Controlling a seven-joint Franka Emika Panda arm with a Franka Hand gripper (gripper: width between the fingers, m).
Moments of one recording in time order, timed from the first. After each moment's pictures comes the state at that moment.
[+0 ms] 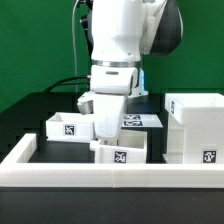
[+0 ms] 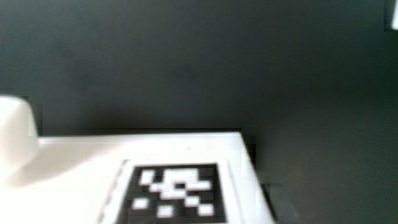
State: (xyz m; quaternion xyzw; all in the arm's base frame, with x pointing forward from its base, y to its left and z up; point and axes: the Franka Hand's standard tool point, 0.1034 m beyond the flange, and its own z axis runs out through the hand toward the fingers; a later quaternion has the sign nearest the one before) arm 0.524 -0.047 0.010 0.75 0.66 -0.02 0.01
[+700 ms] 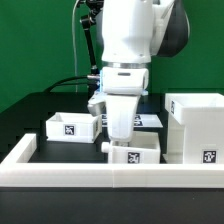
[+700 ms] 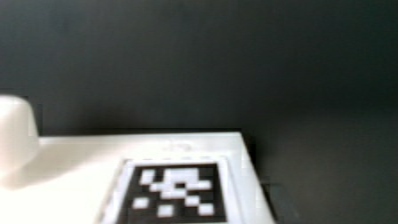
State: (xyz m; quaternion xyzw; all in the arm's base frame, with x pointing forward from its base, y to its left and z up) arm 0.528 -0.026 0.008 0.75 0.66 -0.01 0.01
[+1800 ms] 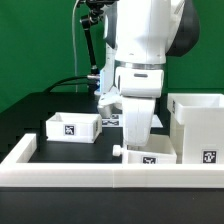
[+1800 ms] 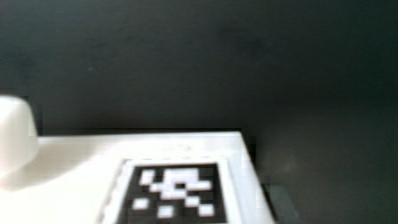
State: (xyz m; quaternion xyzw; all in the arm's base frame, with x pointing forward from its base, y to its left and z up) arm 0.547 -0.015 0.009 0.73 0.68 -0.02 0.02
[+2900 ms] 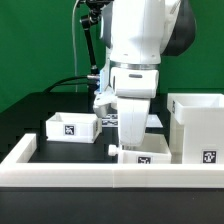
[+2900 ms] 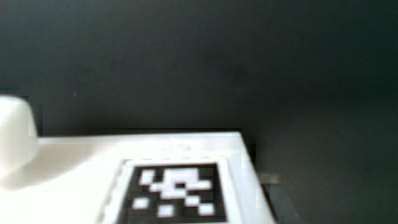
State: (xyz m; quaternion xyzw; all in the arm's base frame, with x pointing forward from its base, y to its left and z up) arm 0.542 -0.021 0.010 0.73 0.69 -0.03 0.01
